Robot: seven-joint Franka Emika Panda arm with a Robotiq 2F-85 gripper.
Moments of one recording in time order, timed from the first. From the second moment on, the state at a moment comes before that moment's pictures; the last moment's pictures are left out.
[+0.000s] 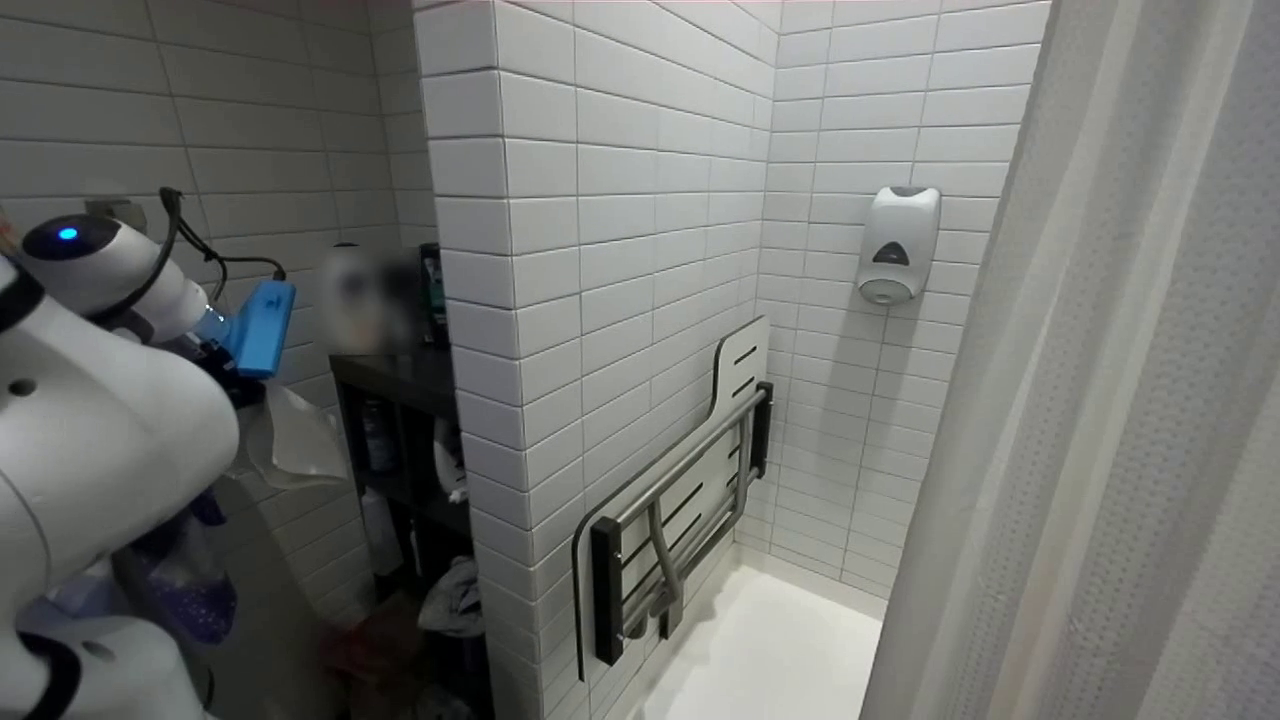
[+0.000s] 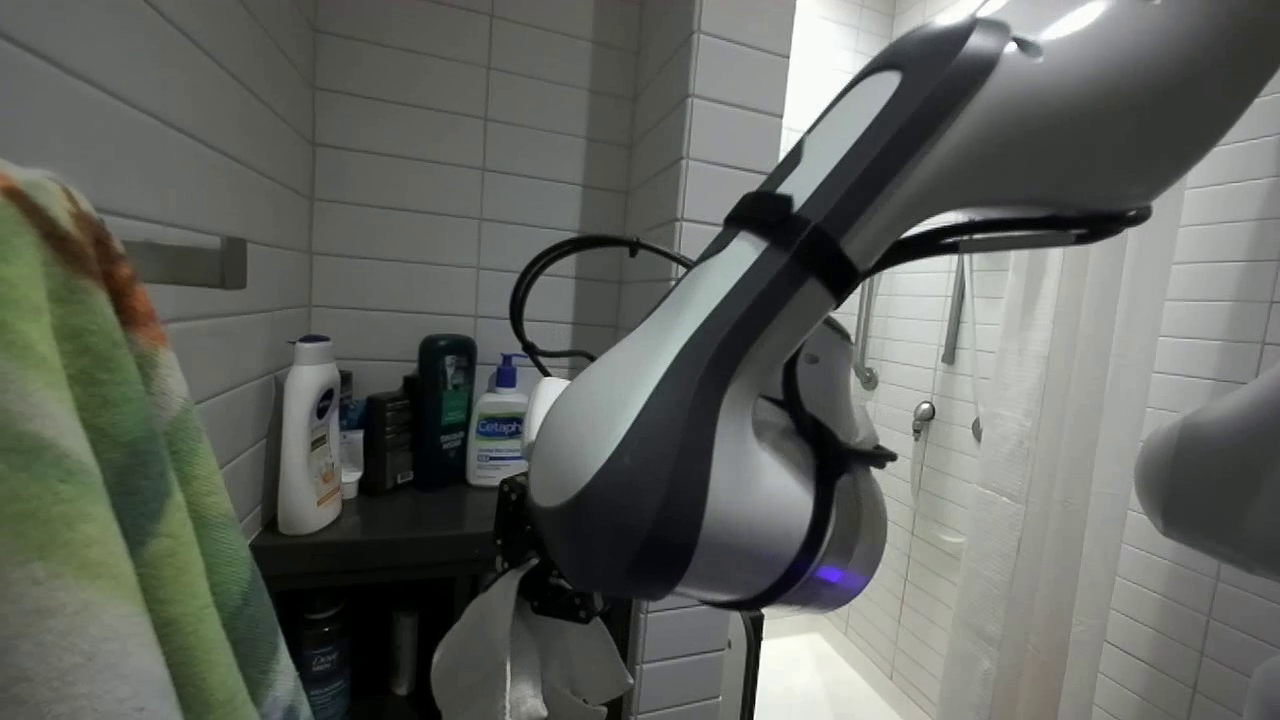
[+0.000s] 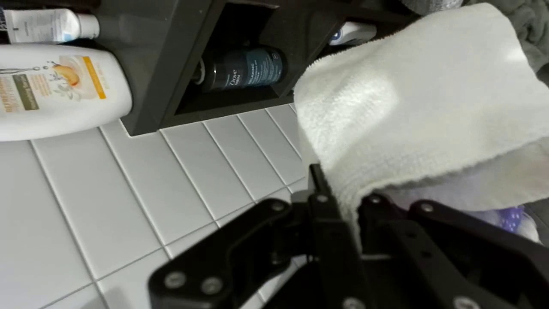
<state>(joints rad) -1.38 -0.23 2.47 -2.48 1.15 3.45 -2.16</state>
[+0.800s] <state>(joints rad) -1.09 -0.76 2.29 -2.43 1.52 3.45 -1.89</state>
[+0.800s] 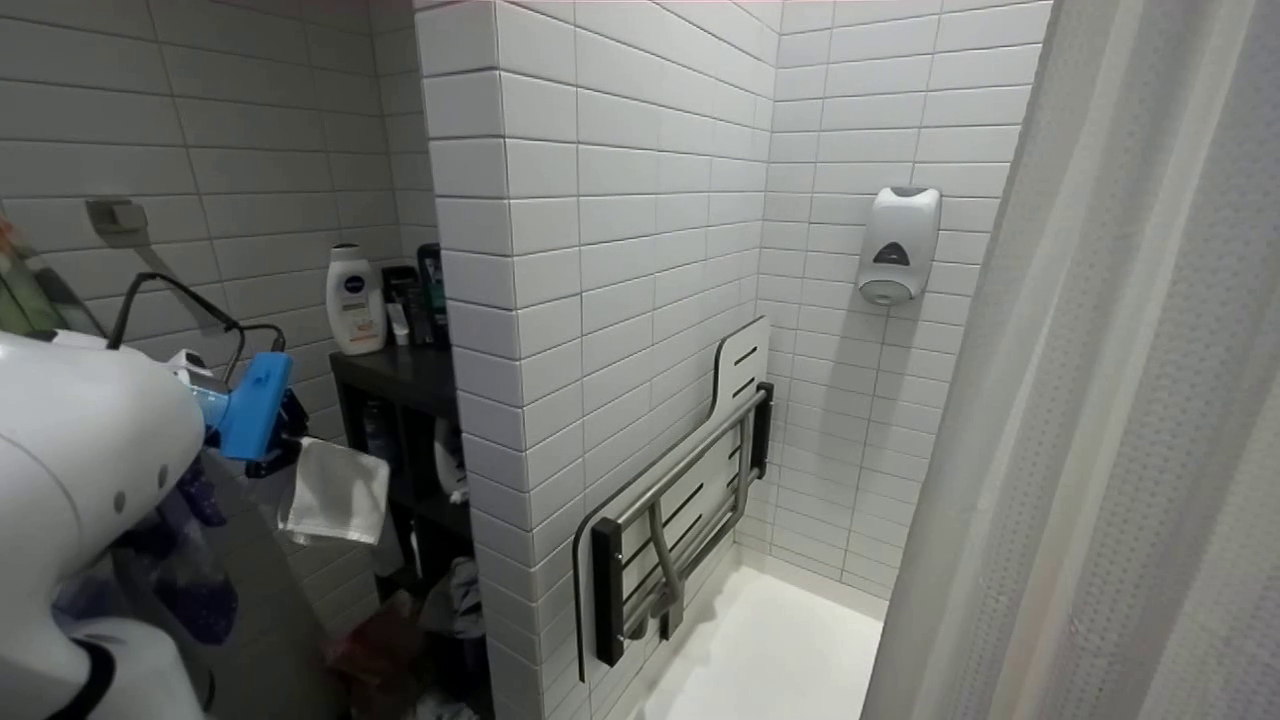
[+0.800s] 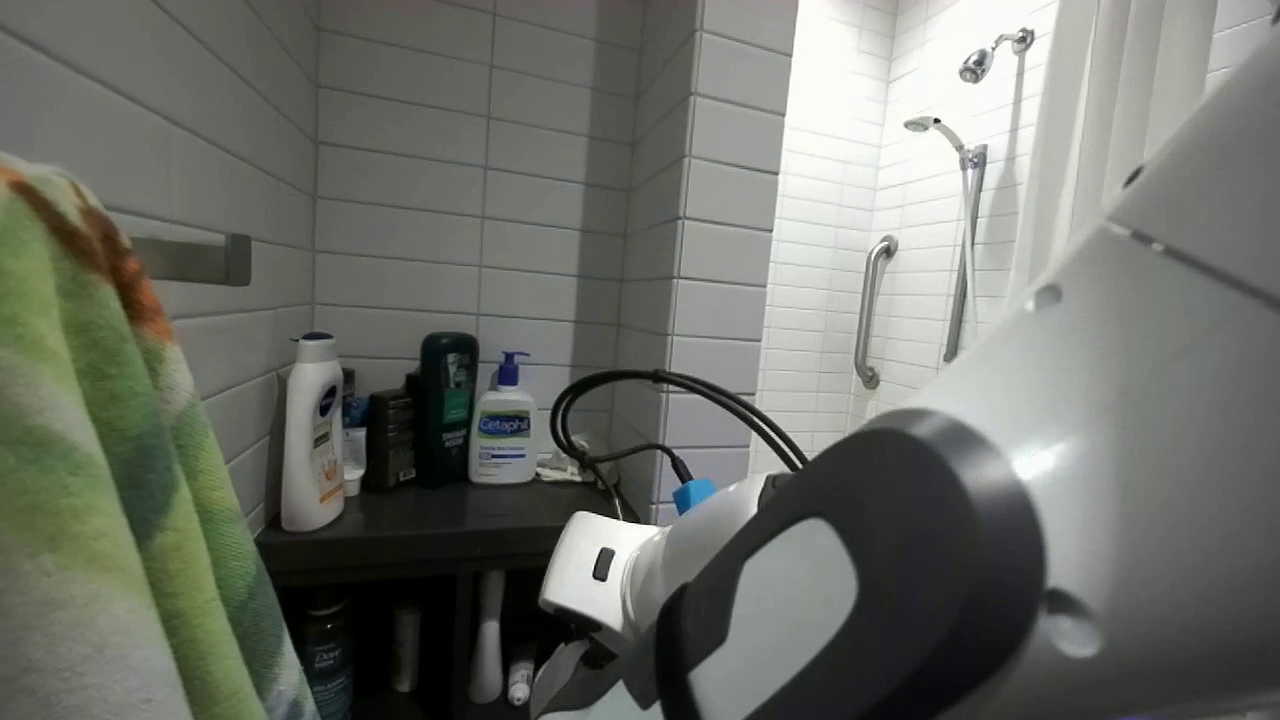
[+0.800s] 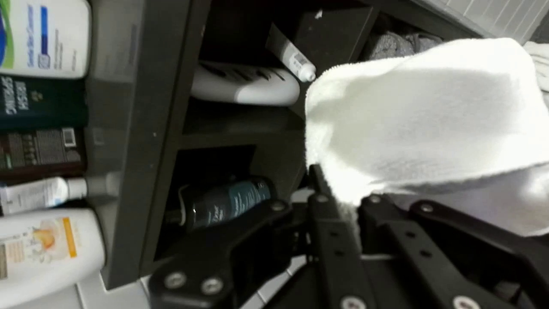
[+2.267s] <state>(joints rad) -1.28 -0.90 2.29 -2.24 1.62 3.45 -1.88</state>
